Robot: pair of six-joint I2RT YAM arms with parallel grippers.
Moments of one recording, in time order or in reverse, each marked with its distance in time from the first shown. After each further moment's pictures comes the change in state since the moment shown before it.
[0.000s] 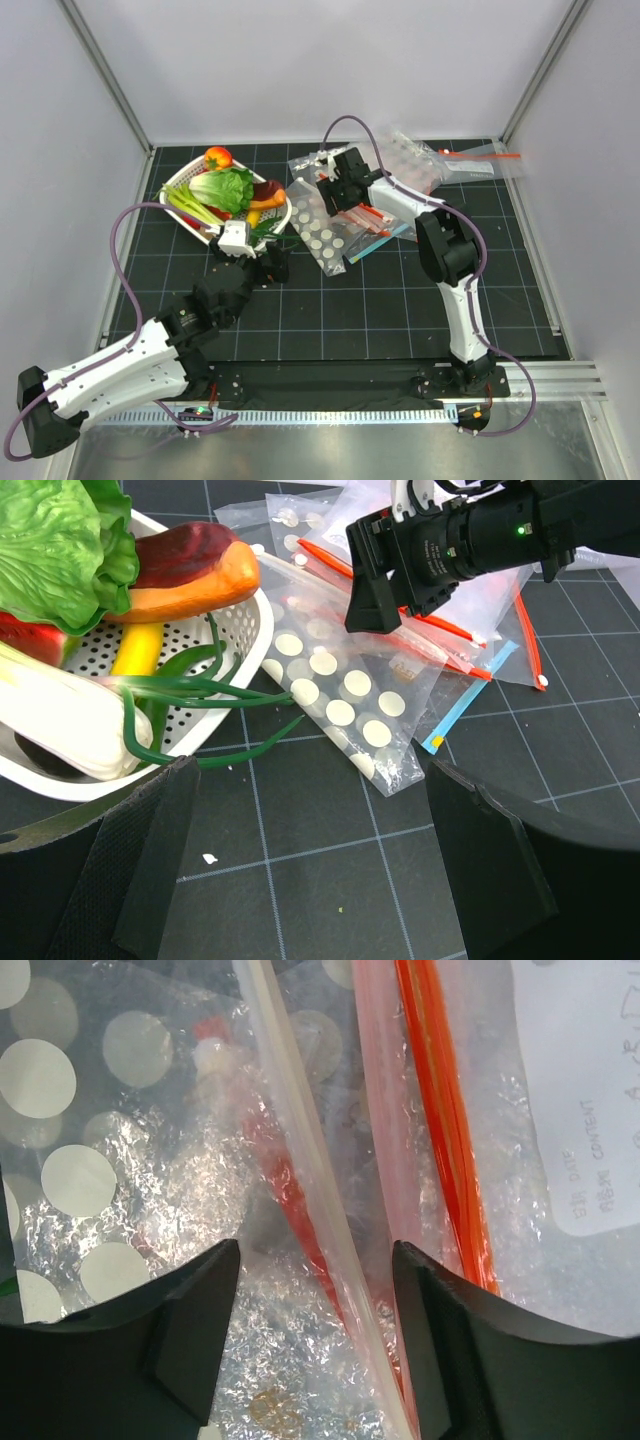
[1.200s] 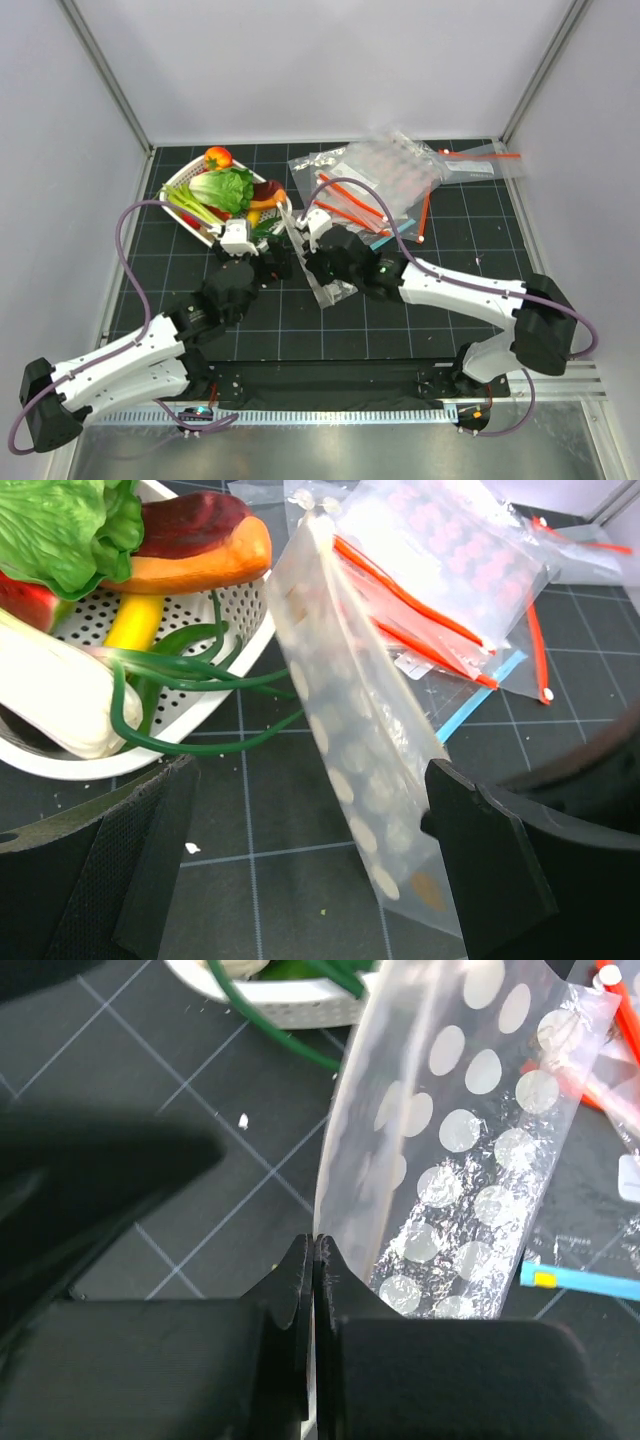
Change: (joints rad) left arm 0.000 0.066 0.002 0.003 -0.047 -0.111; right arm 0.486 -0.731 -0.648 0.192 0.192 0.222
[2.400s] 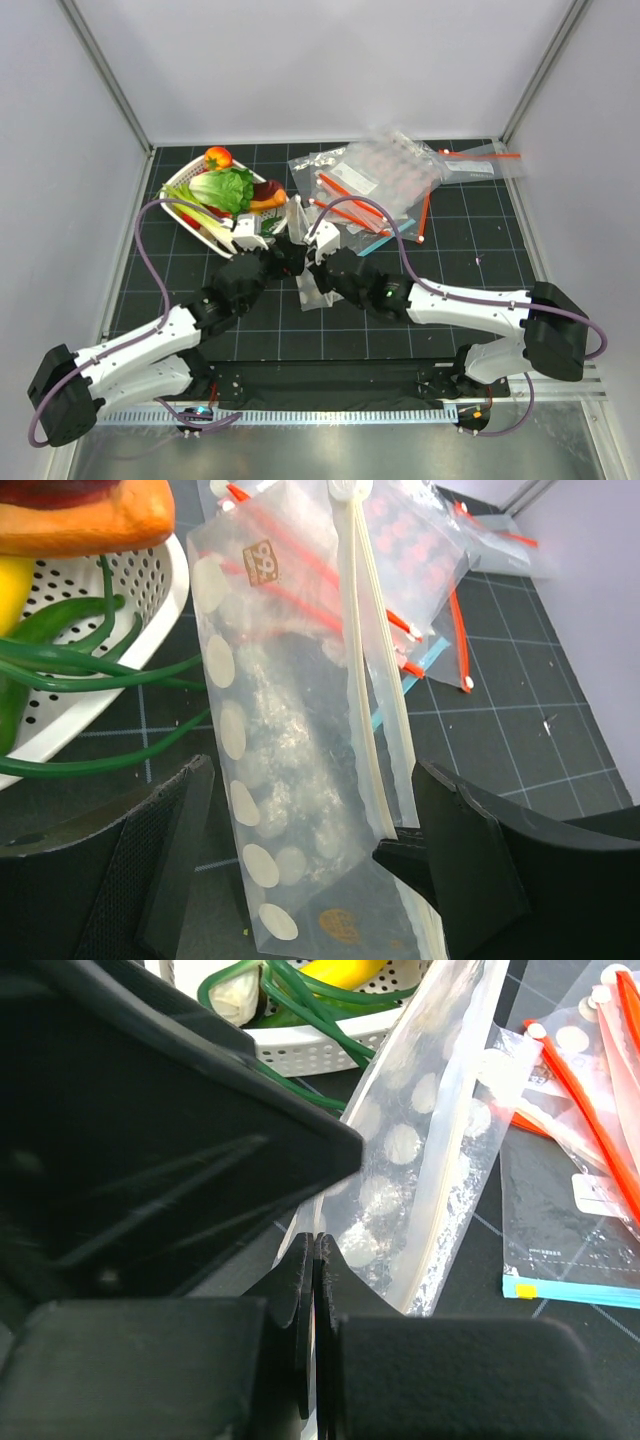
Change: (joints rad) left arm 0.088 0.119 -0.053 0.220 0.229 -0.113; right arm 0.125 -0.111 -0.220 0.287 0.227 -0.021
